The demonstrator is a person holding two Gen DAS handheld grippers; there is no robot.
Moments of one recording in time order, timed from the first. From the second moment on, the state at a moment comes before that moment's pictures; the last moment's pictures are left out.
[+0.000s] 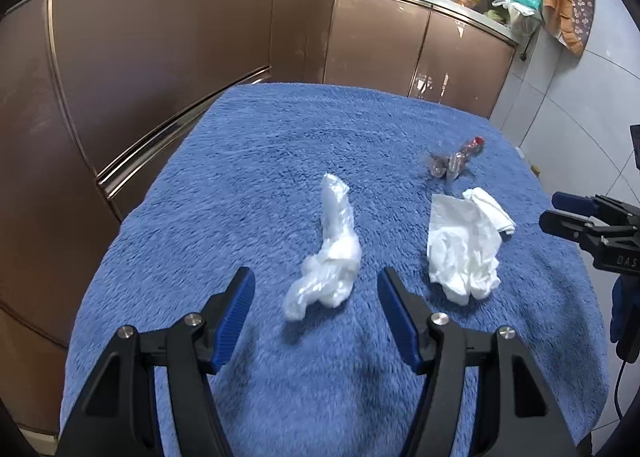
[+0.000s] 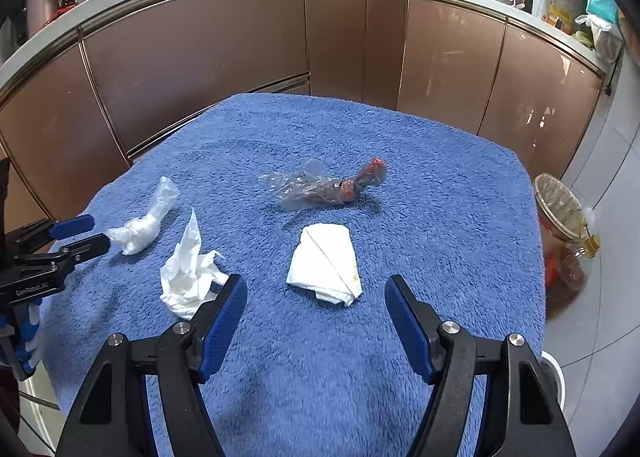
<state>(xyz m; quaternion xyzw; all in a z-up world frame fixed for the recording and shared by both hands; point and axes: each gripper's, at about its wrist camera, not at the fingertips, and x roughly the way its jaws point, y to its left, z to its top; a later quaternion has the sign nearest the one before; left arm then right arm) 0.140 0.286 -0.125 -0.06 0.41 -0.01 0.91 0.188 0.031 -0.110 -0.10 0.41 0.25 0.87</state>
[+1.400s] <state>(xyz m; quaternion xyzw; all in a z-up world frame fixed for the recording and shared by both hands) 0.124 0.268 -0.102 -0.06 0.39 -0.03 0.92 0.158 0.068 -0.102 -0.05 0.41 0.40 0.82</state>
